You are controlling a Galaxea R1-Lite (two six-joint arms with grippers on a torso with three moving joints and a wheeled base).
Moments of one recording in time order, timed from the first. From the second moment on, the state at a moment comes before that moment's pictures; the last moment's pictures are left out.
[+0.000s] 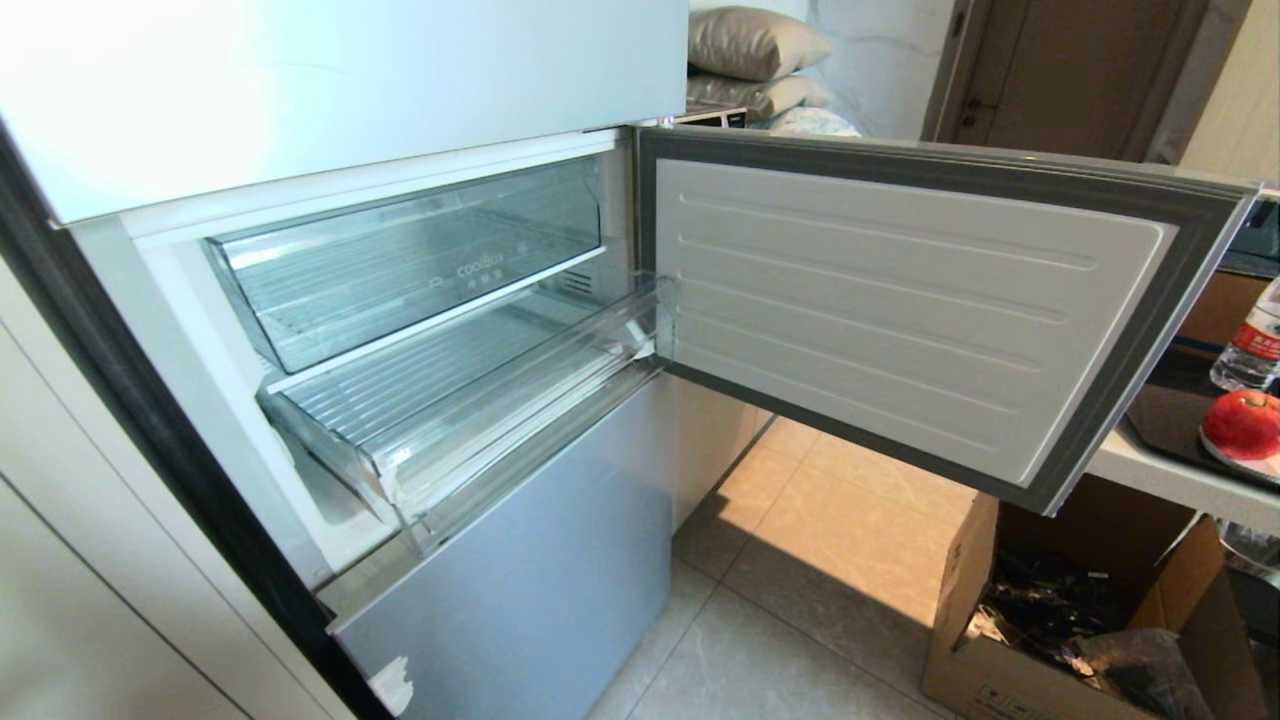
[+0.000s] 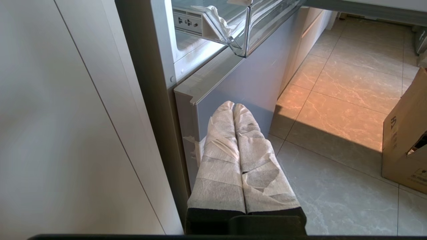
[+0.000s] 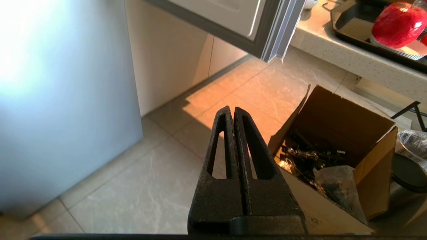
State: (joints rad) left arm 0.00 0.00 0.00 0.00 0.00 0.00; right arm 0.01 0.02 0.00 0.00 0.03 -0.12
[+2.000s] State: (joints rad) left arm 0.00 0.00 0.00 0.00 0.00 0.00; right arm 0.03 0.74 -0.19 -0.43 0.31 -0.01
